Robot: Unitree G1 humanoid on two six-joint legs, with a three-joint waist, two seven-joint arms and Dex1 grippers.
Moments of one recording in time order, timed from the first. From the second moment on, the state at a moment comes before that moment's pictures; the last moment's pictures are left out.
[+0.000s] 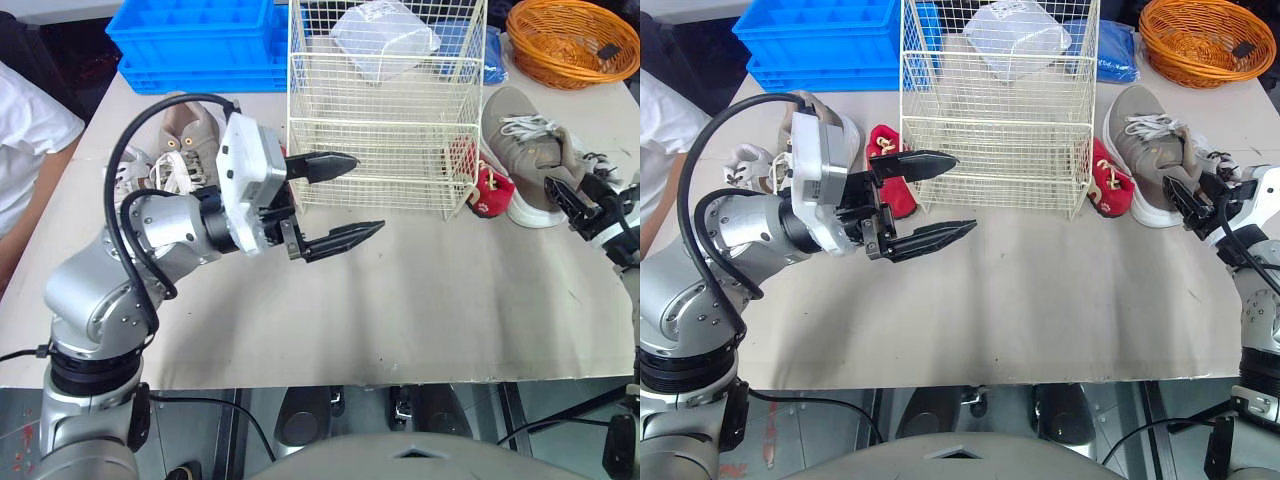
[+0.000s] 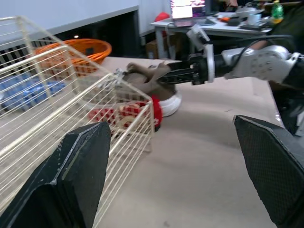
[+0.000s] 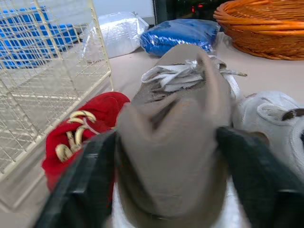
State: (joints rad) left arm -0.43 0.74 0.08 -0.66 -0.86 0.71 -0.71; right arm -0.22 -0.59 -0.43 0.07 0.57 0.35 0.60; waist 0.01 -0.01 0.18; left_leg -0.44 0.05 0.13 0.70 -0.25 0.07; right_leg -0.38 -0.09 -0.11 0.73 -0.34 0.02
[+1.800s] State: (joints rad) left arm -0.68 0.87 0.14 -0.50 -1.00 0.75 -0.99; right arm -0.54 -0.97 -0.09 -0.34 0.58 -0.15 1.46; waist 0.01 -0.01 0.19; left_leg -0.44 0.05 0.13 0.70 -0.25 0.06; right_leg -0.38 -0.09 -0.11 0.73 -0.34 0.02
